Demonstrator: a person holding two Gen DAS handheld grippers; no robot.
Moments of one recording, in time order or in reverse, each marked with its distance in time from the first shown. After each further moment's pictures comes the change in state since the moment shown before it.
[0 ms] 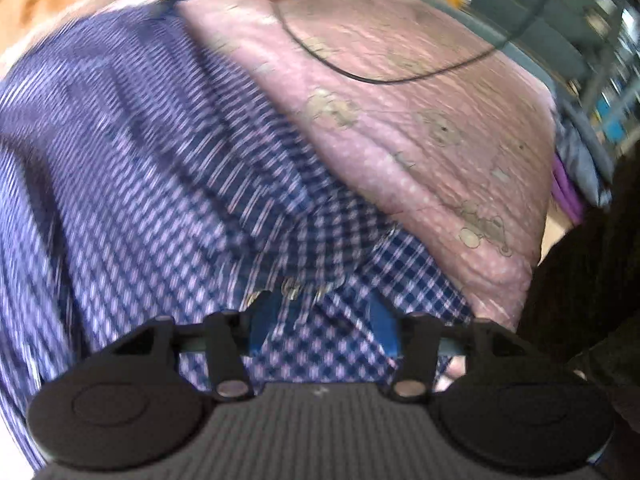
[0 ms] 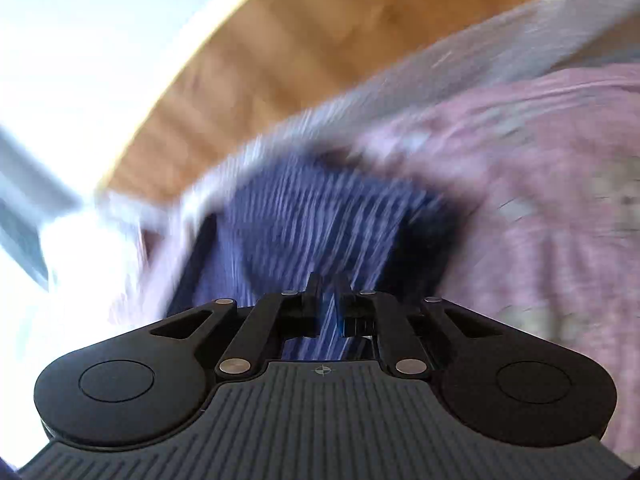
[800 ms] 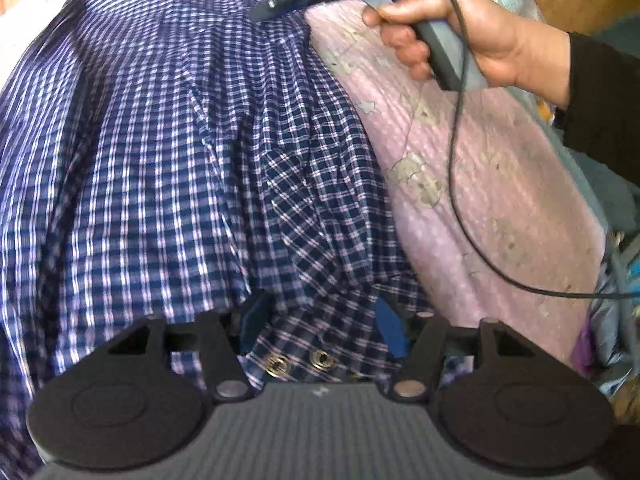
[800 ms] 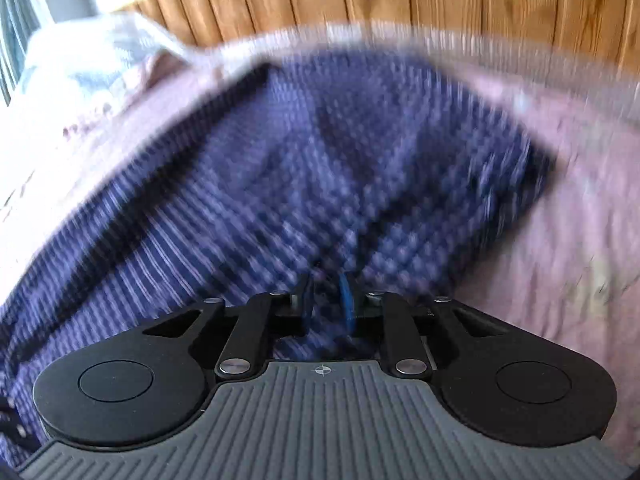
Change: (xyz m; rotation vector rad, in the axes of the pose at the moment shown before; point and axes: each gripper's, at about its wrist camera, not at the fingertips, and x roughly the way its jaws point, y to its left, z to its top) left arm 0.023 0.041 0.019 -0.422 -0.167 0.015; right arm -0.001 0.110 -0.095 -0.437 0.007 -0.178
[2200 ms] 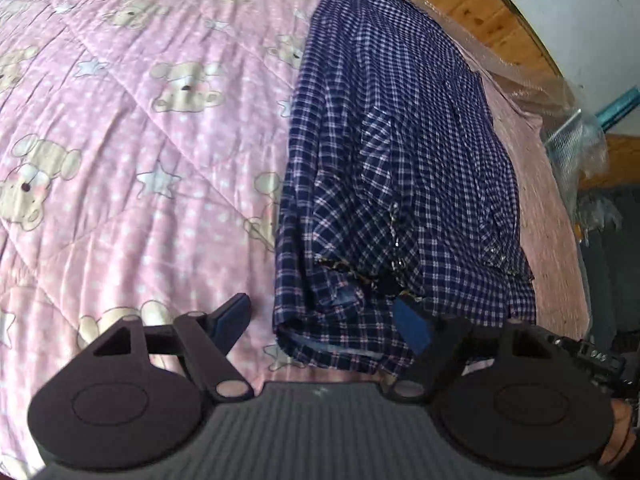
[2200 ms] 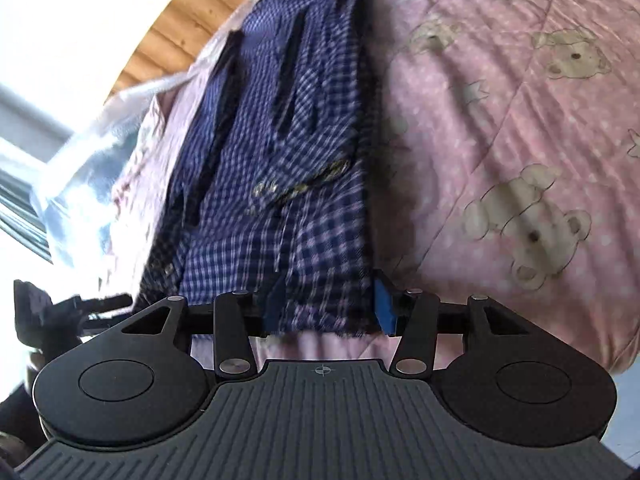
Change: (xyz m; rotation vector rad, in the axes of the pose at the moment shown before) left arm -0.136 0.193 -0.130 -0.430 -0.072 0.004; right arm -0.155 0.210 -0.297 0.762 -0.006 0.039
